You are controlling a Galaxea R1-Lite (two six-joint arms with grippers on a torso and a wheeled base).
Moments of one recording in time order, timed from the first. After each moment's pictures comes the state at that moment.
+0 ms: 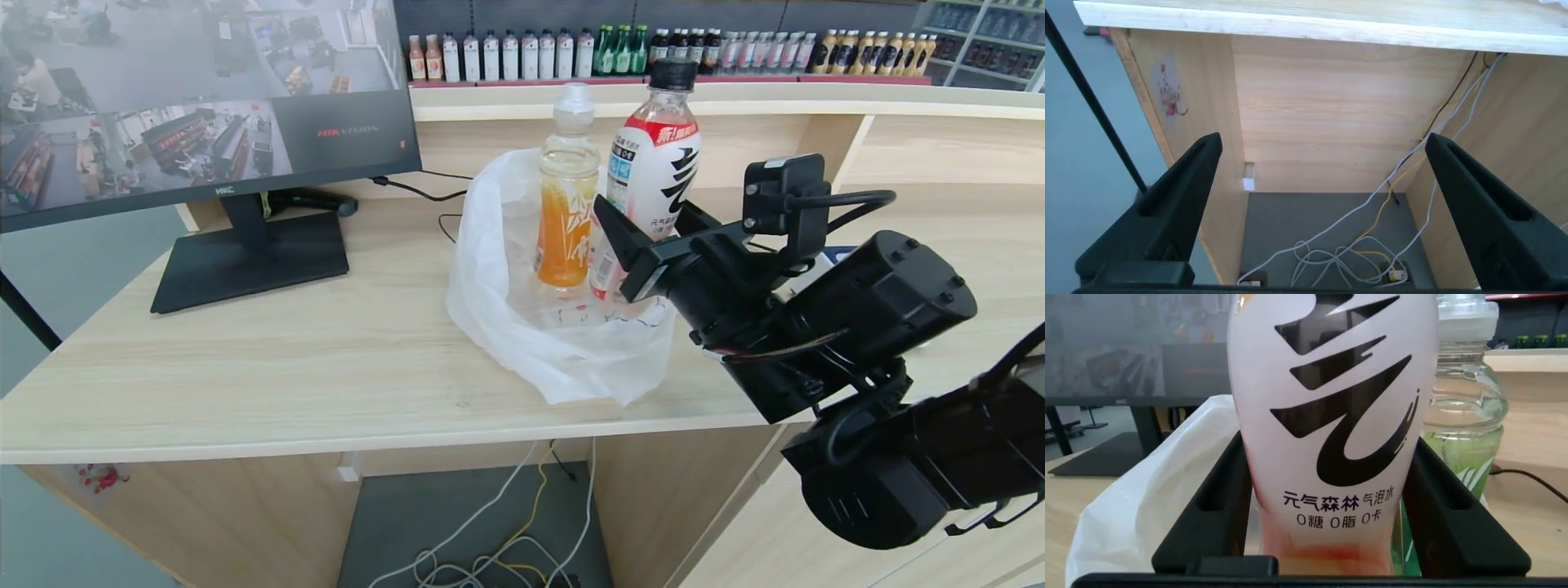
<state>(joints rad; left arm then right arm) 0.00 0.00 0.00 0.00 0.00 0.00 0.63 1.91 -0.85 -1.57 -0.11 -0.09</state>
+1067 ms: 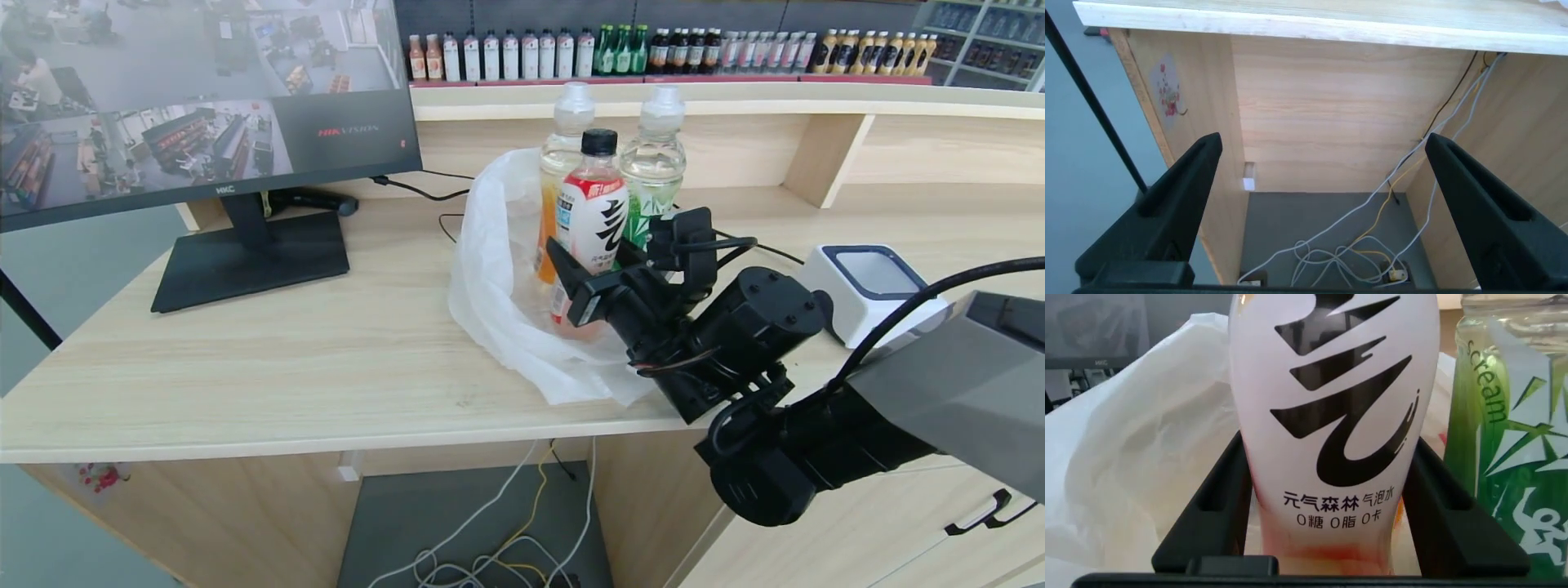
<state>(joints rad) 0.00 0.00 0.00 0.00 0.00 0.00 0.65 2.12 -0.99 -1.57 -0.11 -0.08</state>
